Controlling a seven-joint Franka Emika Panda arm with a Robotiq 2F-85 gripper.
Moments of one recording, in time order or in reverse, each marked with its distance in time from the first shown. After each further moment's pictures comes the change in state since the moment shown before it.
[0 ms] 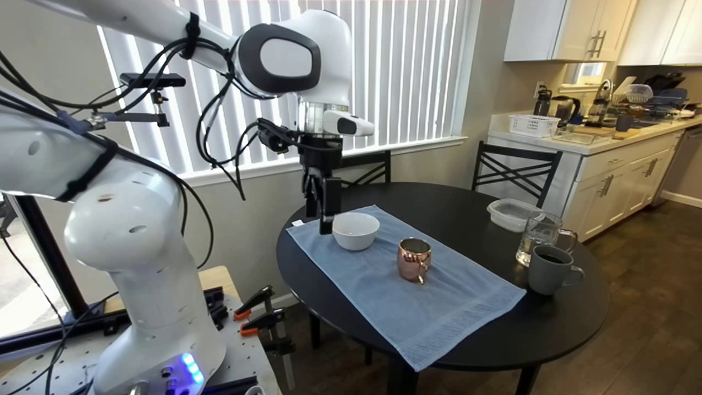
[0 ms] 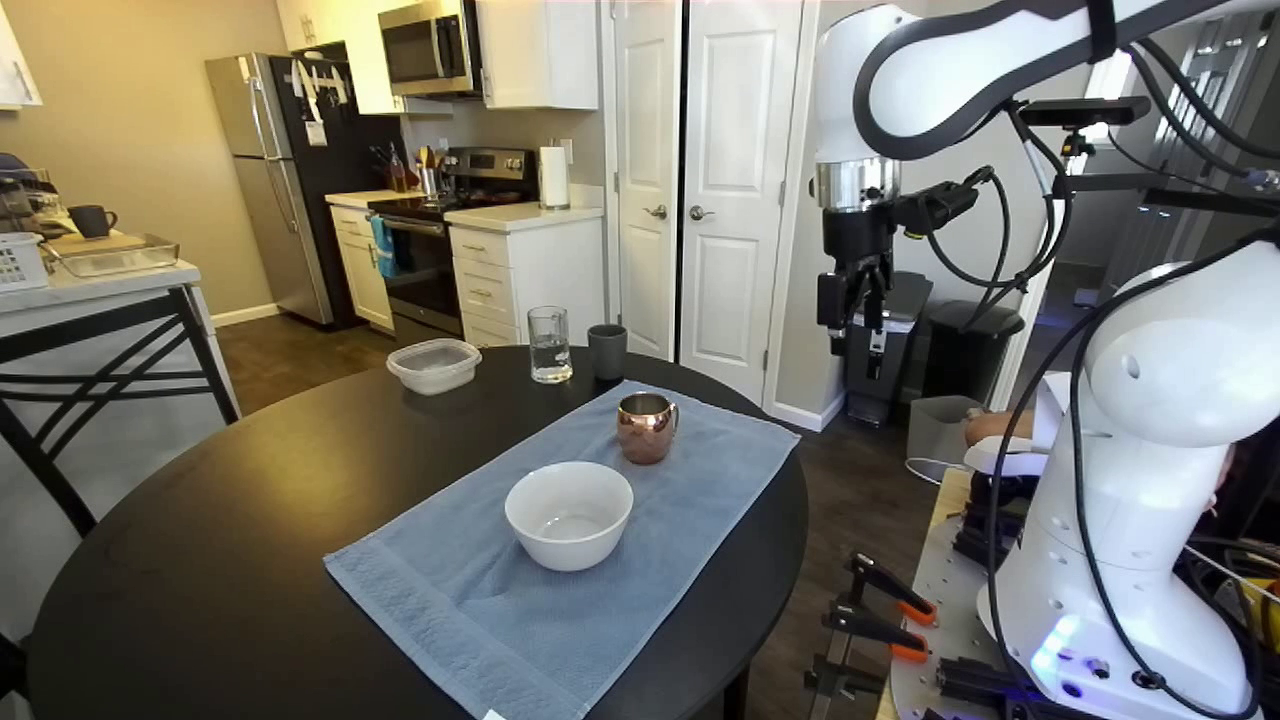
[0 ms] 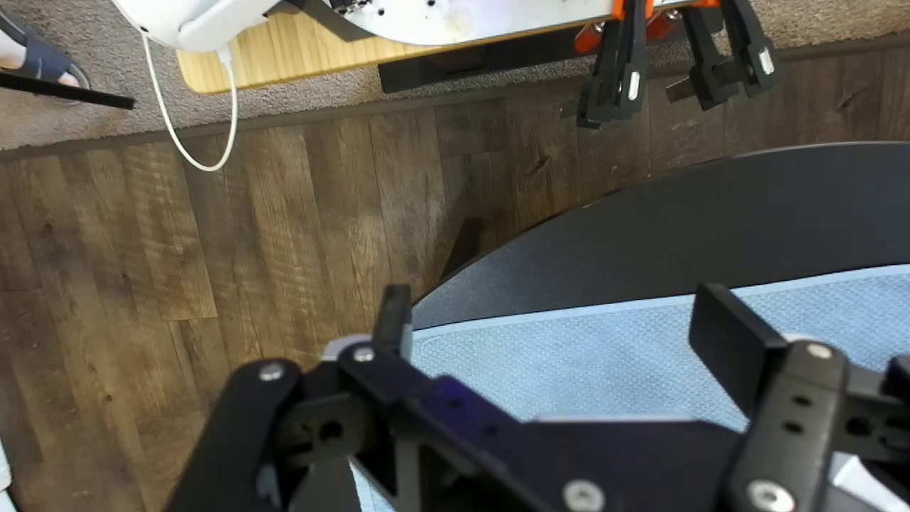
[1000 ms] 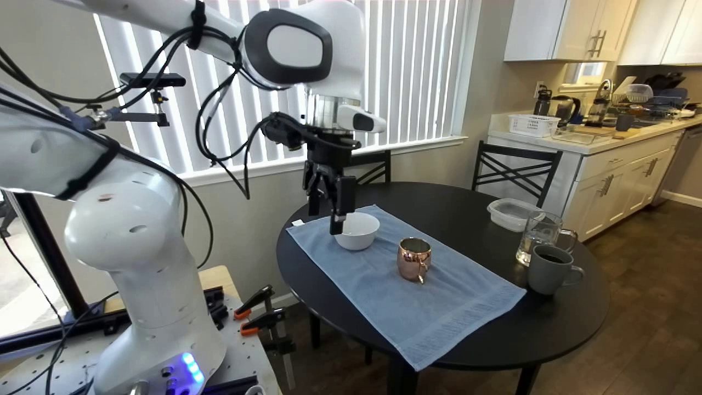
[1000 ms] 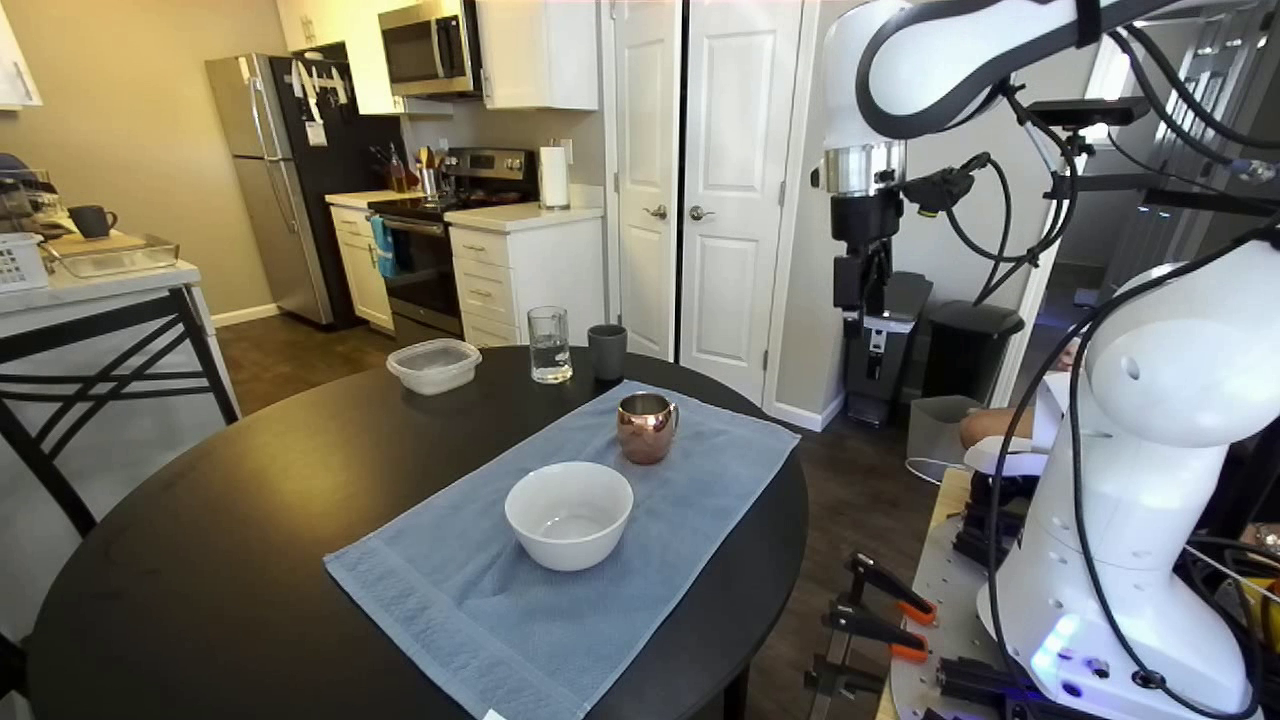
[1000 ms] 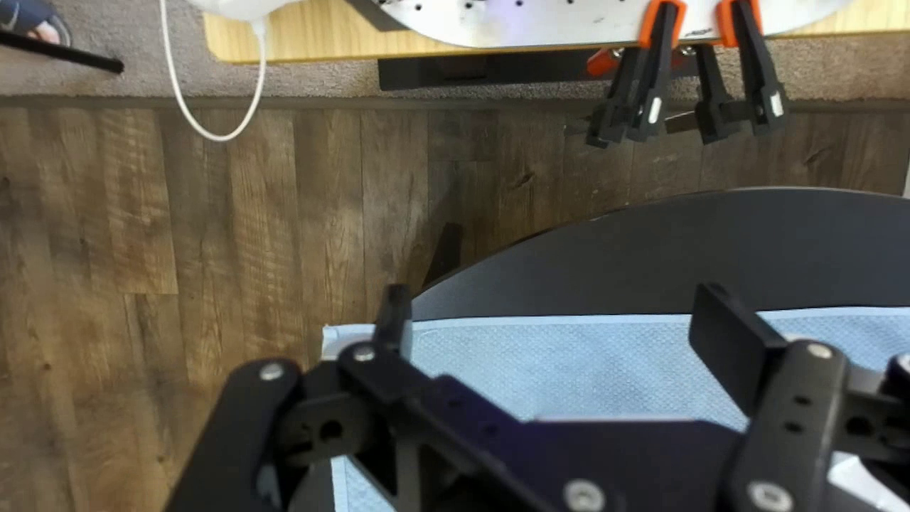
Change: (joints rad) arm 0.003 0.036 -0.104 0.065 -0.049 -0.043 -0.198
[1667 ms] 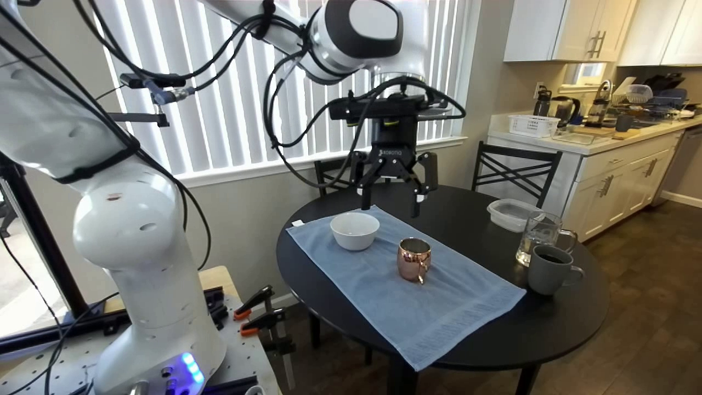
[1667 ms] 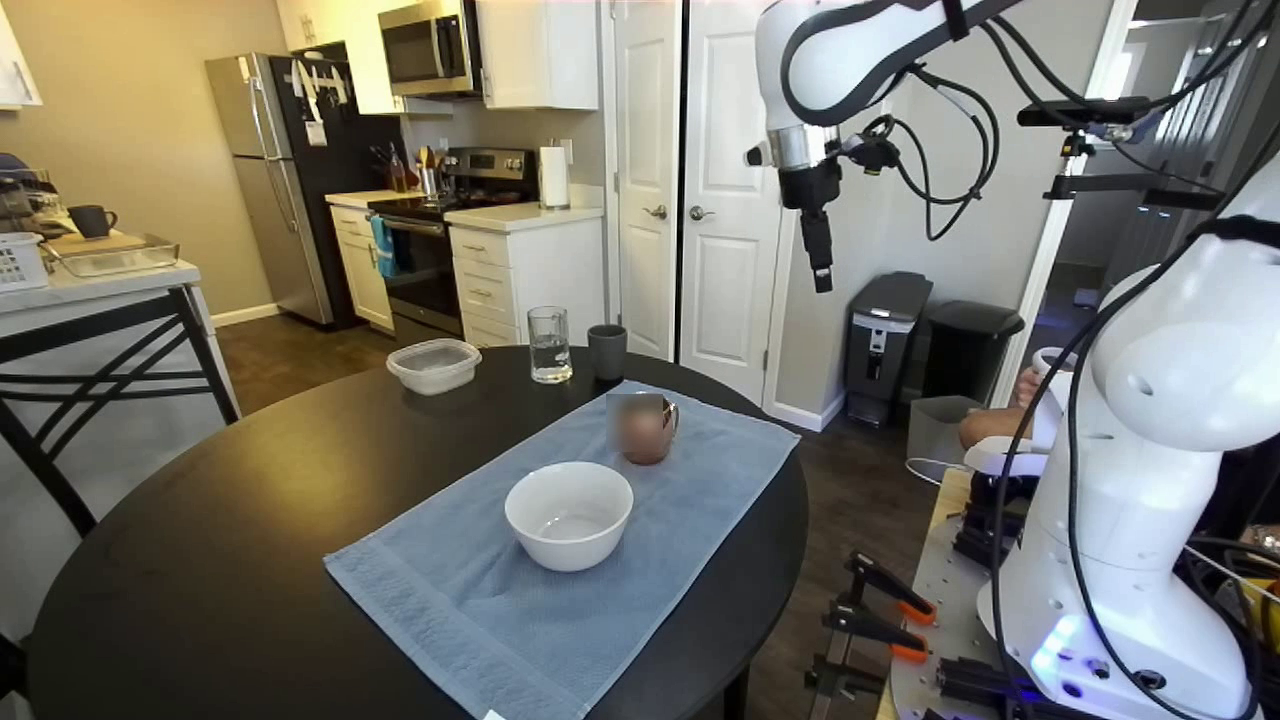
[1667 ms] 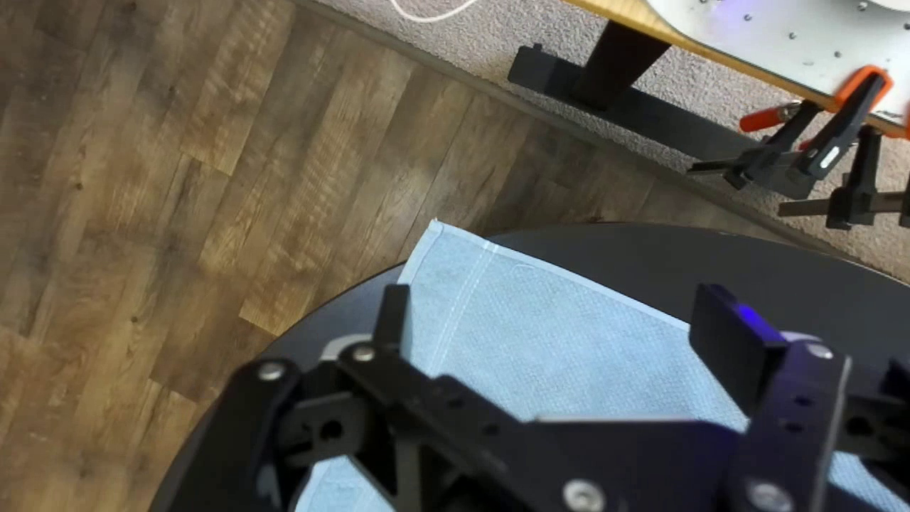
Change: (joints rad) arm 0.079 0.327 -0.088 0.304 -0.182 0.021 -0.382
